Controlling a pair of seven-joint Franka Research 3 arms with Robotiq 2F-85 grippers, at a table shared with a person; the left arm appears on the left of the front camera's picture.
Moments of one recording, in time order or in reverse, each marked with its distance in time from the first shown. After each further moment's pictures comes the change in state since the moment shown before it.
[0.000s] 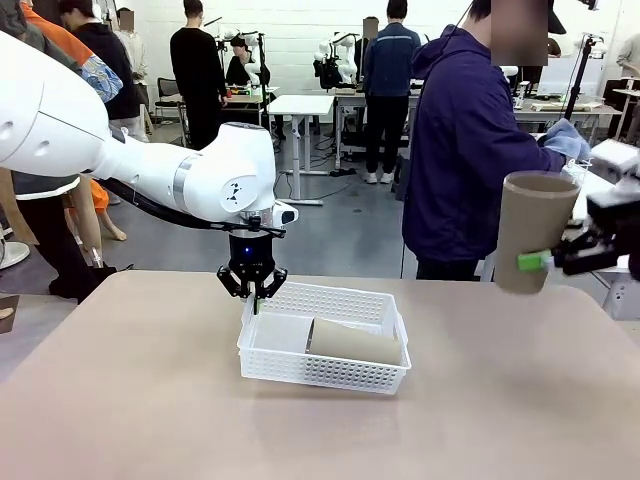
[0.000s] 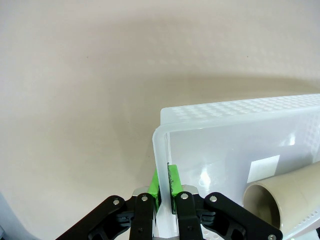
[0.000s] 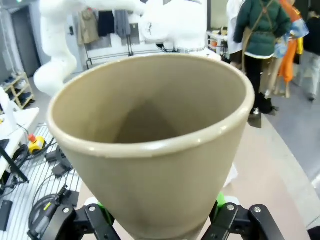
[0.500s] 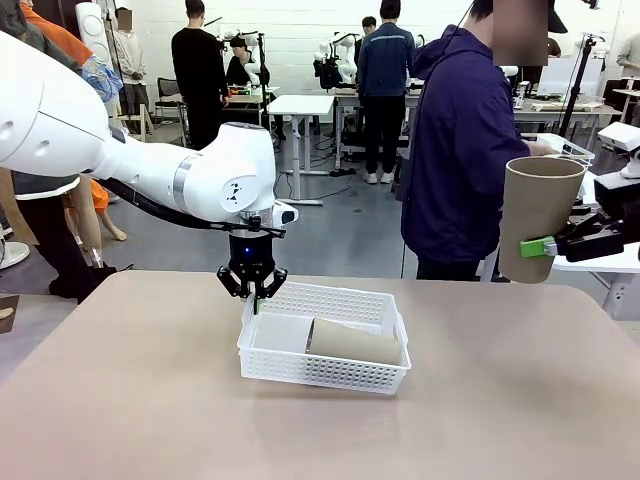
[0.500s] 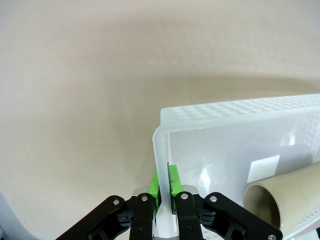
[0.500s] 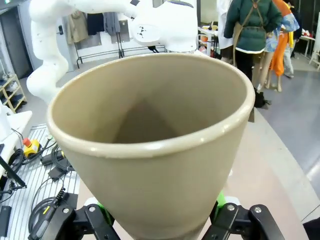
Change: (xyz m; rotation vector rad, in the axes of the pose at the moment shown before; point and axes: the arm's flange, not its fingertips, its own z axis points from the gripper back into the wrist) left arm 0.000 0.000 0.000 0.000 0.000 0.000; right arm 0.009 0.005 0.003 -0.040 0.020 -0.016
